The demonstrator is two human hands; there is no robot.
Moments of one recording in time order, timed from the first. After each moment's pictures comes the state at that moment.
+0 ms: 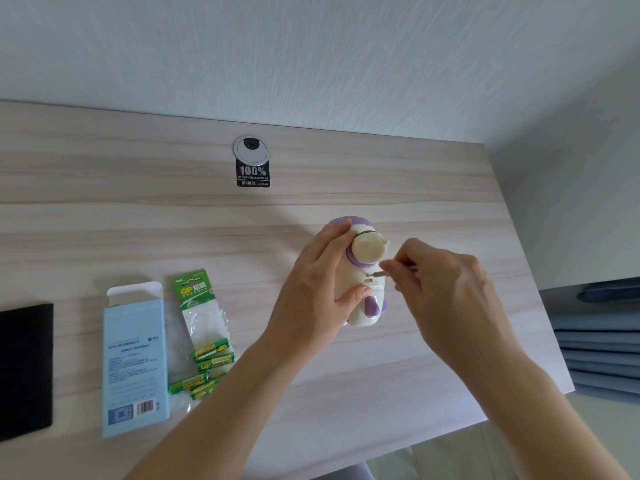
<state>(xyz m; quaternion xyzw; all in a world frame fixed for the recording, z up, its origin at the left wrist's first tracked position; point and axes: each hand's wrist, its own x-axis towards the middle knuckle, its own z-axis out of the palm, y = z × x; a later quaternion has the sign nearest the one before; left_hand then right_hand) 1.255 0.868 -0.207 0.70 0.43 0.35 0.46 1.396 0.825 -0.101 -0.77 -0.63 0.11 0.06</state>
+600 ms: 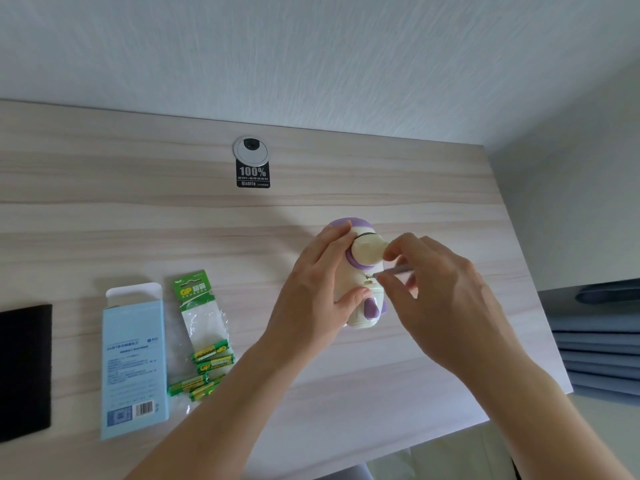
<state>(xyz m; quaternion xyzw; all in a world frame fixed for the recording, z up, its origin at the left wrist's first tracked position) 1.254 0.869 -0.210 0.70 0.43 0.34 0.46 1.389 0.827 -0.098 -0.75 -0.64 0.12 0.07</state>
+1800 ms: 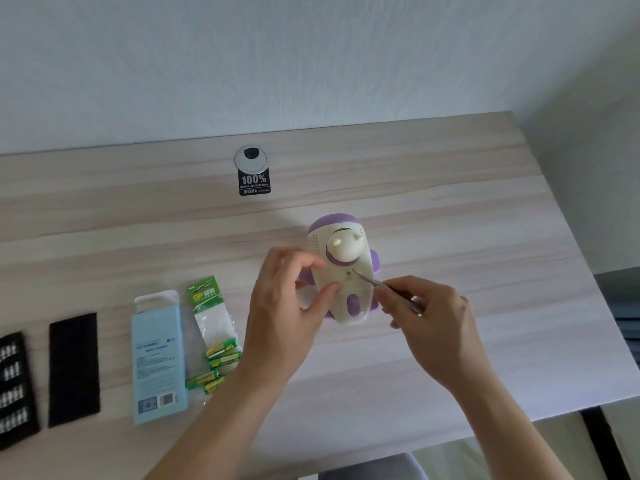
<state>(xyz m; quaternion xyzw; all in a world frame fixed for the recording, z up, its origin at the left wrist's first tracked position) 1.254 0.847 -0.194 0.69 0.52 0.37 0.35 1.435 0.791 -0.155 -0.76 -0.45 0.36 0.29</state>
